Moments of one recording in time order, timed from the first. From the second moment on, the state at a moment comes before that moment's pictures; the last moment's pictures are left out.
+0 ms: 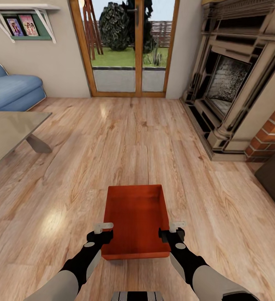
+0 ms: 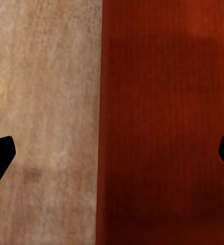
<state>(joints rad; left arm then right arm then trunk) -0.63 -0.12 0.02 -0.38 -0.02 0.00 0.14 -0.69 0.14 0.06 -0.24 0.07 -0.15 -0.20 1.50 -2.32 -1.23</state>
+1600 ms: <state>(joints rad) -0.63 -0.12 0.02 -0.37 -0.02 0.00 0.18 -0.69 0.13 0.06 -0.24 0.07 -0.15 -0.20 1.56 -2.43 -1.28</state>
